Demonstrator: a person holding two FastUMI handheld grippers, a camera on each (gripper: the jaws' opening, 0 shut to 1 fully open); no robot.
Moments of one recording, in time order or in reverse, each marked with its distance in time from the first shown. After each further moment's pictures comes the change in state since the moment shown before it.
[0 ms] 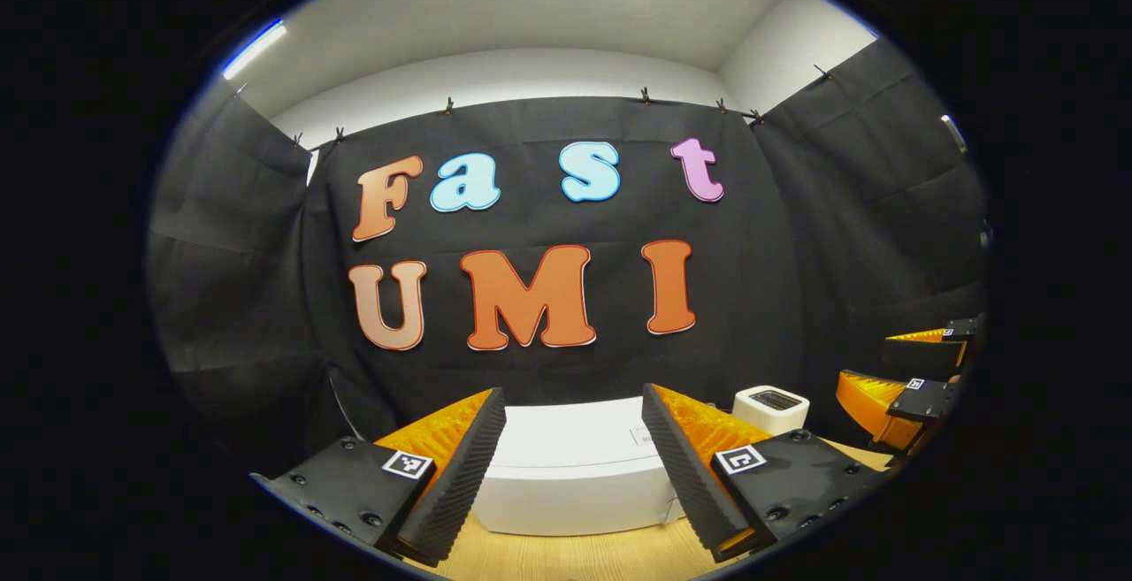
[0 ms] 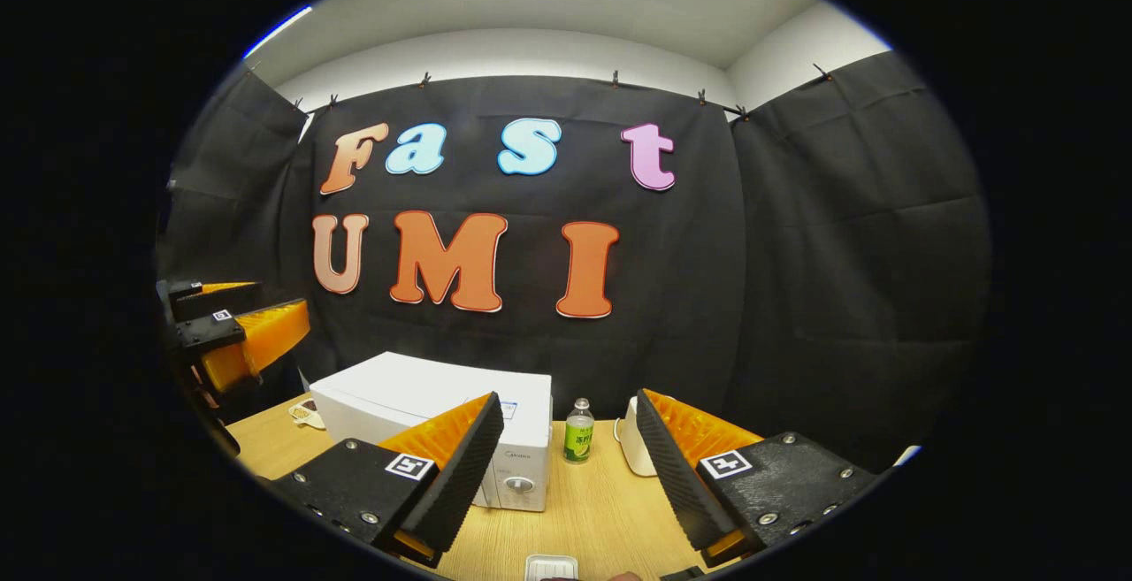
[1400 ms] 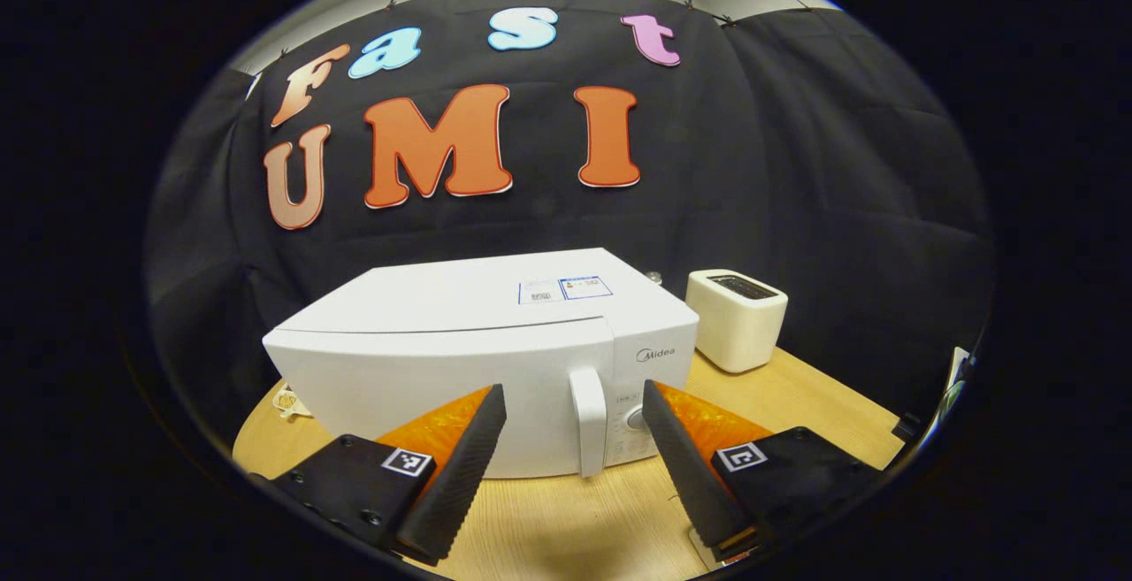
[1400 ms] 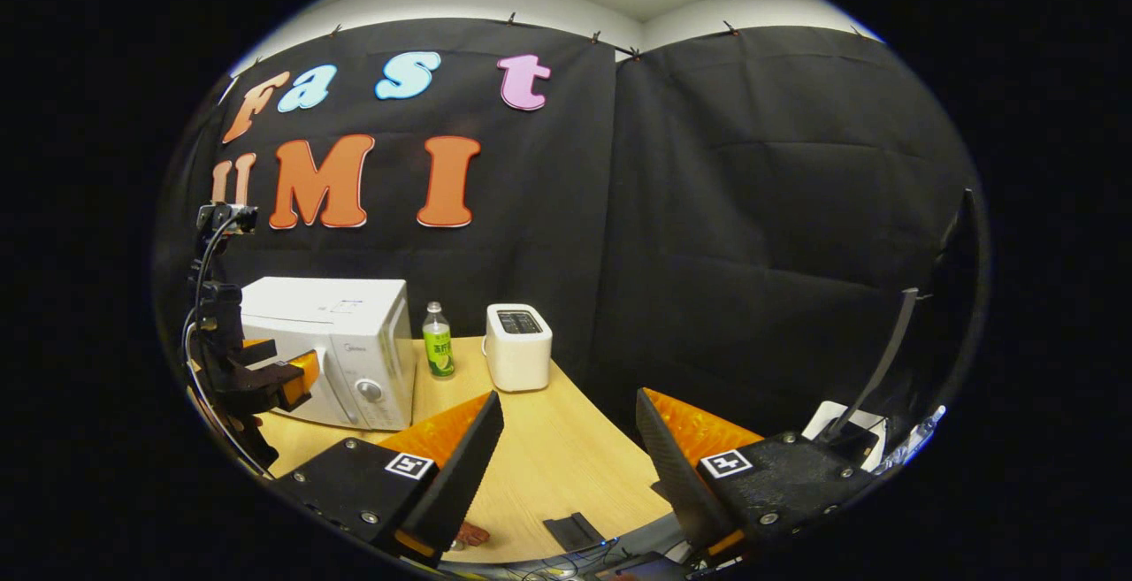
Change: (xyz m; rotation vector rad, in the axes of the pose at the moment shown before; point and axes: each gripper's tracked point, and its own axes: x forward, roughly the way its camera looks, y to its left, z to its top) left arm 0.082 -0.139 -0.227 -0.024 0.374 -0.142; right arm -0.083 -0.178 -0.122 0.002 0.270 -0.400
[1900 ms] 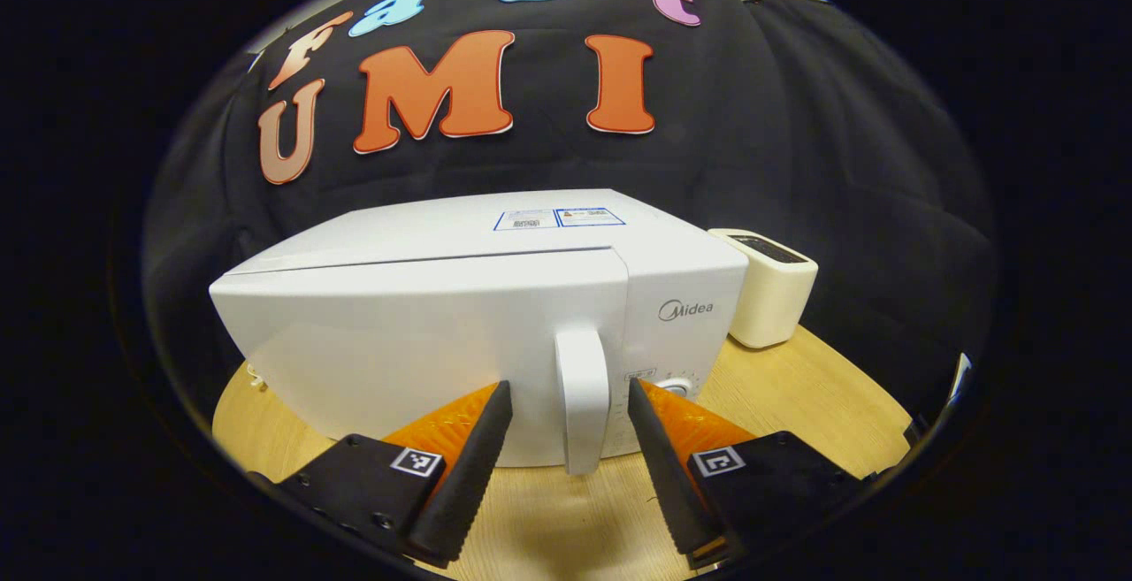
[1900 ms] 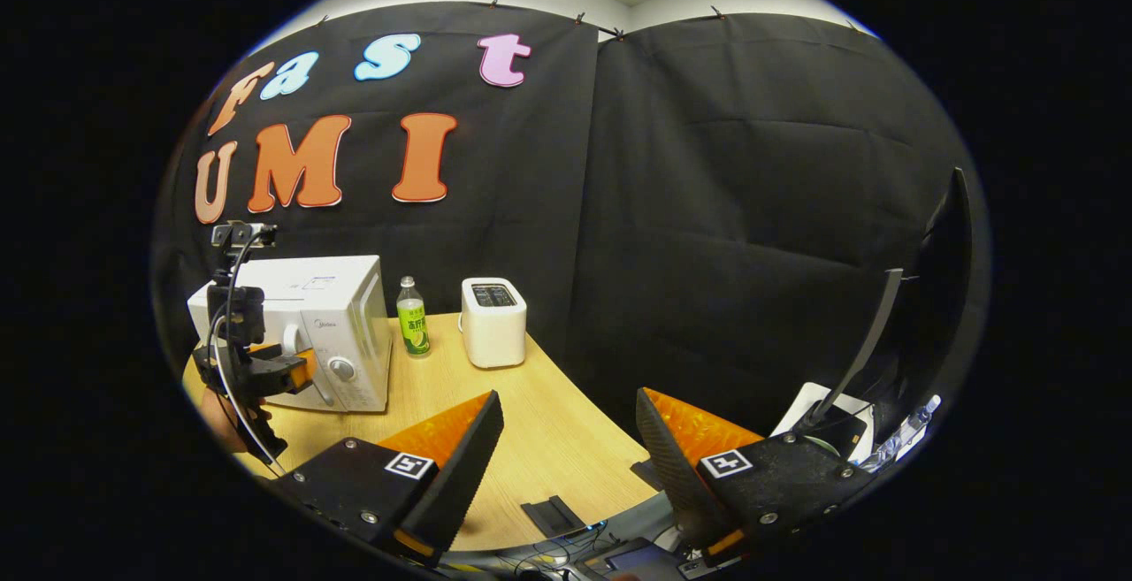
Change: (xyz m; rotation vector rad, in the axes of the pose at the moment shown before) left arm 0.052 -0.010 -0.054 -0.044 0.147 0.033; right arm -0.006 -0.009 -0.022 -0.001 0.073 -0.039
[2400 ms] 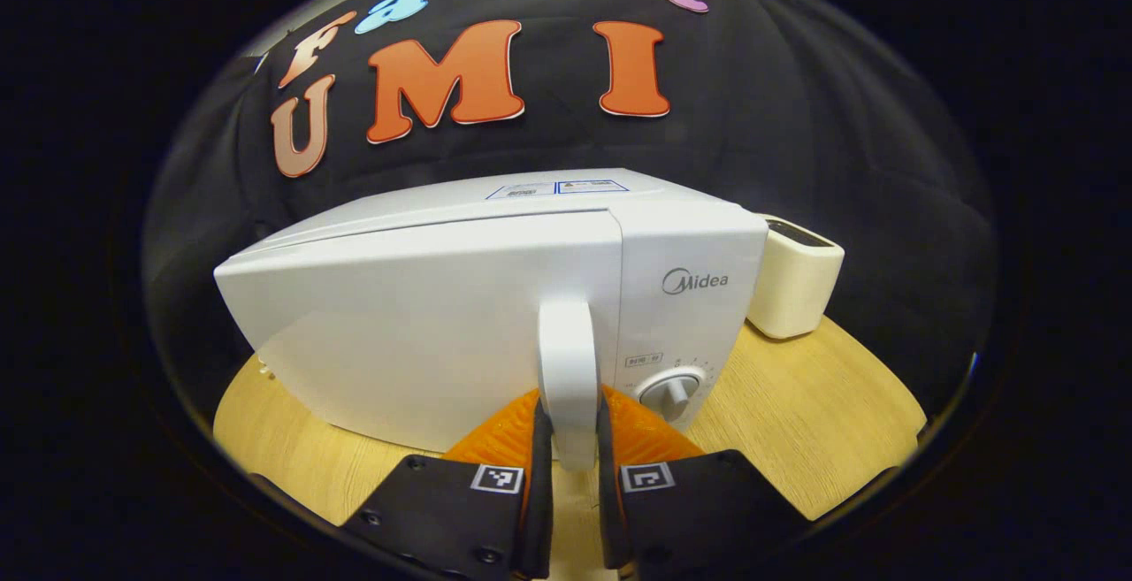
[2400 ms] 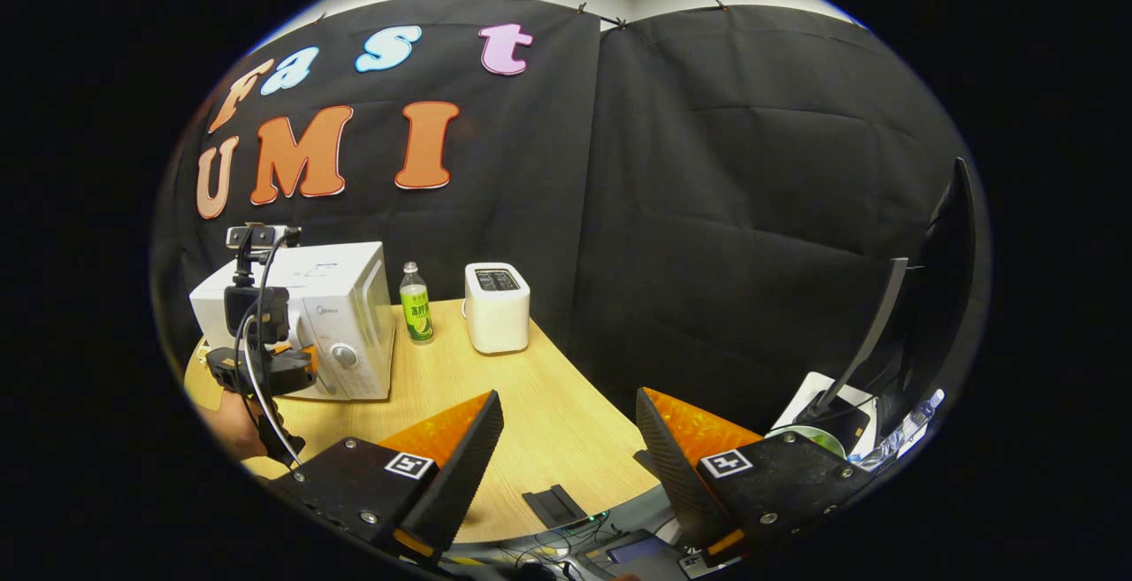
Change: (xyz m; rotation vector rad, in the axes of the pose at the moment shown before) left arm 0.006 -0.002 -0.011 -0.001 0.014 0.061; right arm -0.010 0.000 -0.014 -0.007 0.051 0.014
